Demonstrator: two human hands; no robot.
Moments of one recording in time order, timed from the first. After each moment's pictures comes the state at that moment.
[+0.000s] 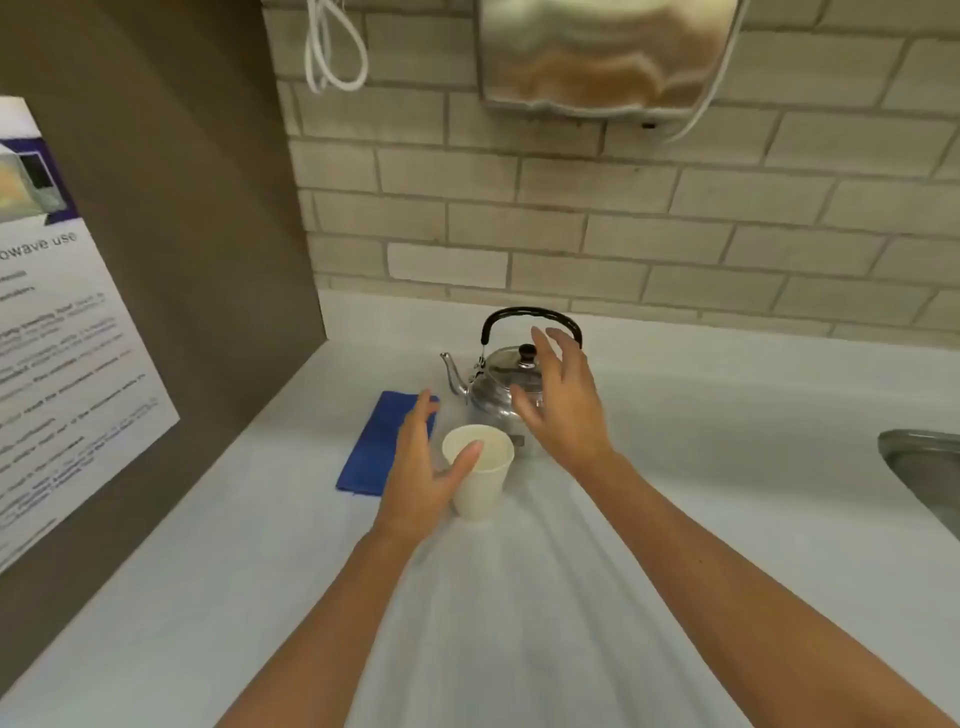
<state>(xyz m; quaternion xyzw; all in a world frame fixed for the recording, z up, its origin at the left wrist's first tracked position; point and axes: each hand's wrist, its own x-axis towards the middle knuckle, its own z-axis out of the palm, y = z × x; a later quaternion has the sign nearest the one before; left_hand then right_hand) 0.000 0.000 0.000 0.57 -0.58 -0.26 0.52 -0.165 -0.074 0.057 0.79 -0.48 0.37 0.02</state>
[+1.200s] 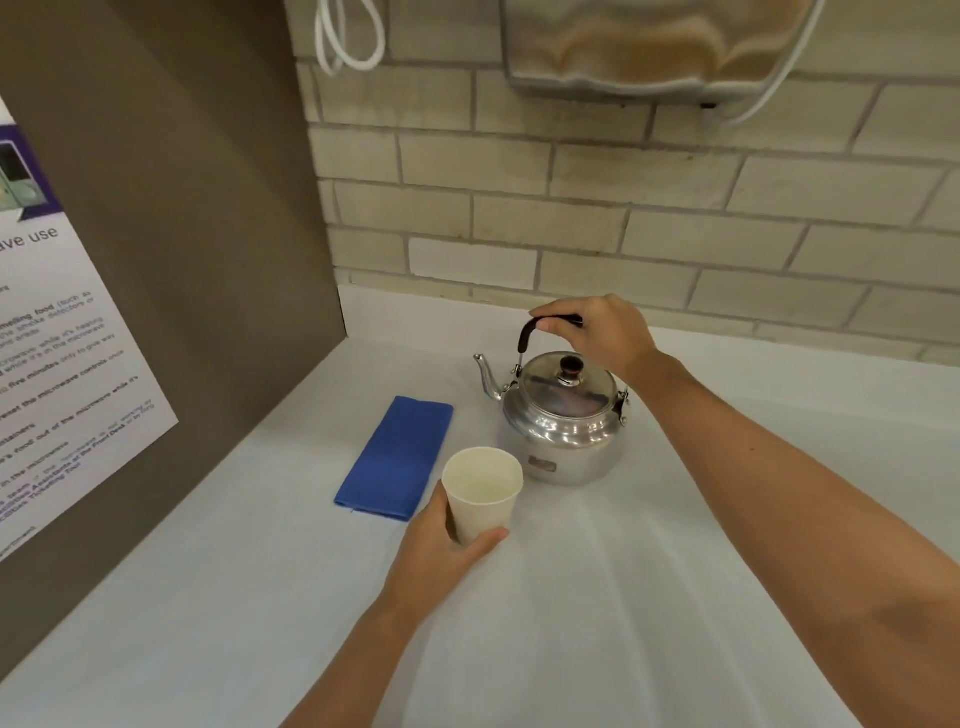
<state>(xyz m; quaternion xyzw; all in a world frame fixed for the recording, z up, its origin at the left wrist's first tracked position) -0.013 0.001 -0.053 0.61 -0.53 -0.34 0.48 -0.182 -0.192 0.110 0.84 -0.42 0.32 -0.08</state>
